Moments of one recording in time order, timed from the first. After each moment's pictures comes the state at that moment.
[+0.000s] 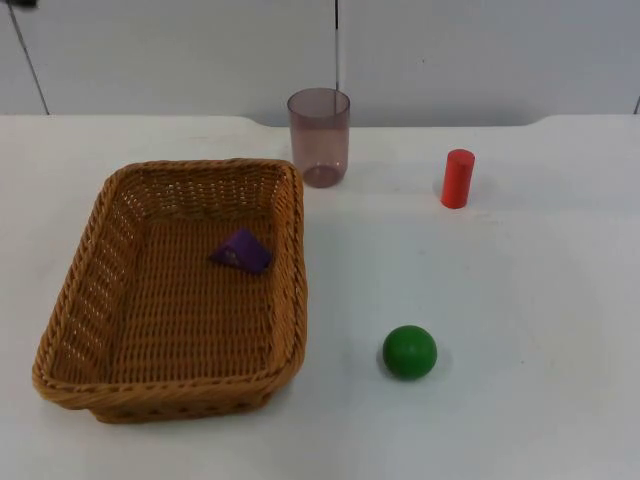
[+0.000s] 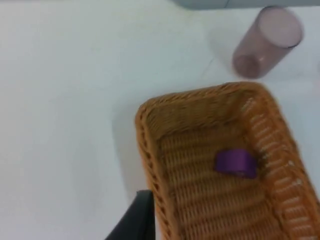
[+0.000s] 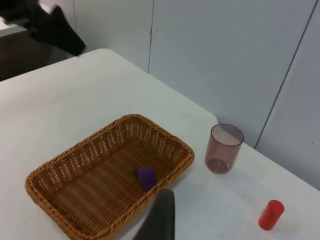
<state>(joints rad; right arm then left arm) 0.63 0.79 -0.95 0.06 0.58 -0.22 0.11 1.32 -1.09 -0.59 0.77 0.54</state>
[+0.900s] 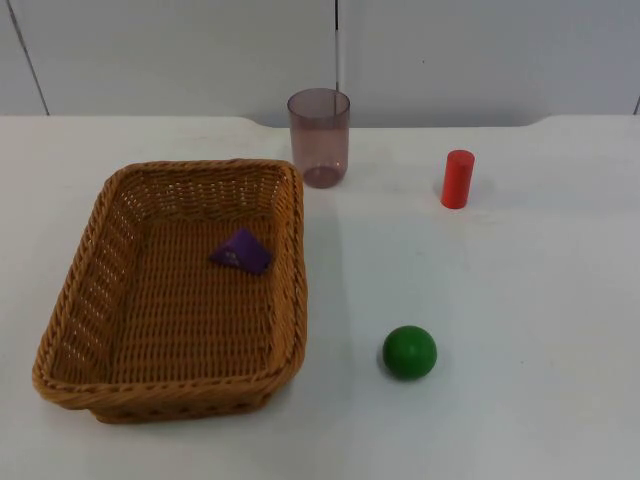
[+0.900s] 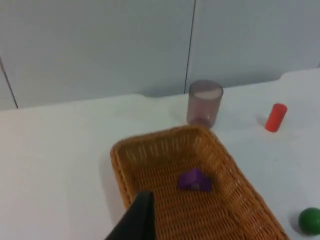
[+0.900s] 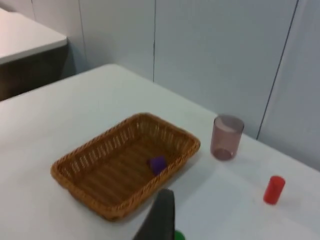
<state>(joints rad) 0.63 0.40 -0.77 0.06 0.73 -0.15 -0.14 0.43 -0.61 -0.30 0.68 0.20</state>
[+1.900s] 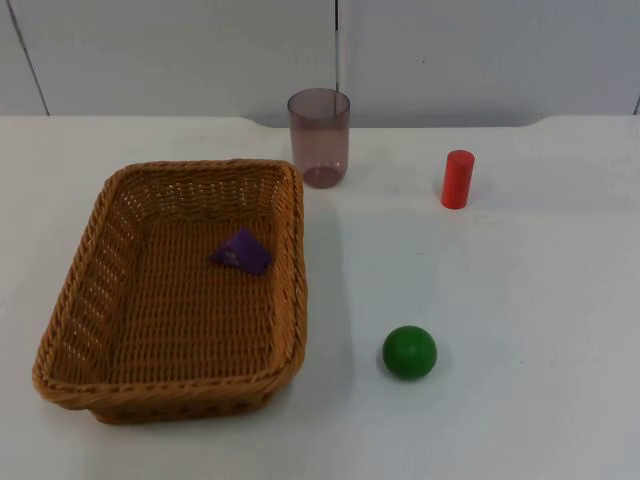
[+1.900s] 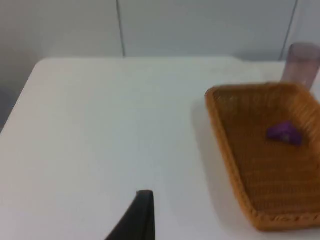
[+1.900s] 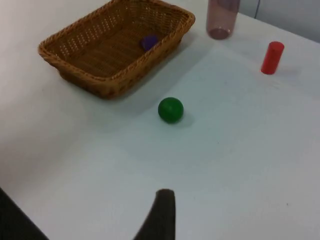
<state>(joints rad) 0.63 0.00 -0.56 -0.02 1.13 -0.04 -0.14 0.00 -0.52 0.10 1.01 -0.14</state>
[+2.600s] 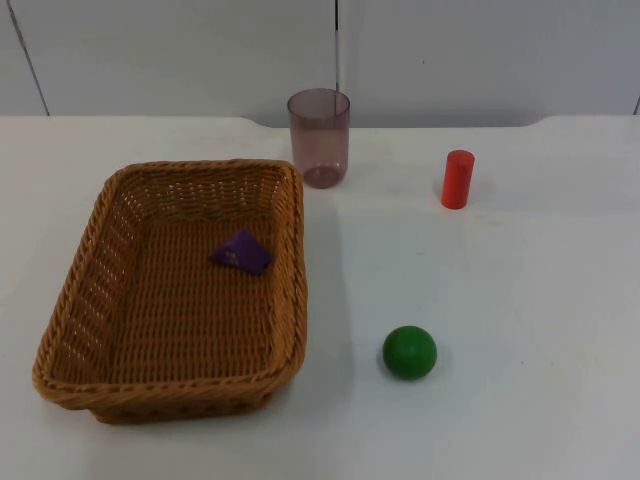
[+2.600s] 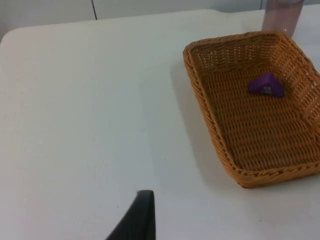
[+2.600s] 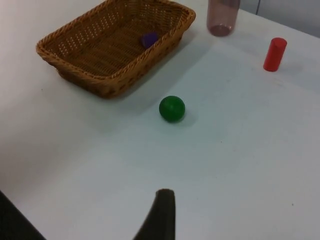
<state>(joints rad) 0.63 0.00 -0.52 -0.02 1.09 -0.03 -0.14 0.00 -0.50 0.02 1.08 -0.02</state>
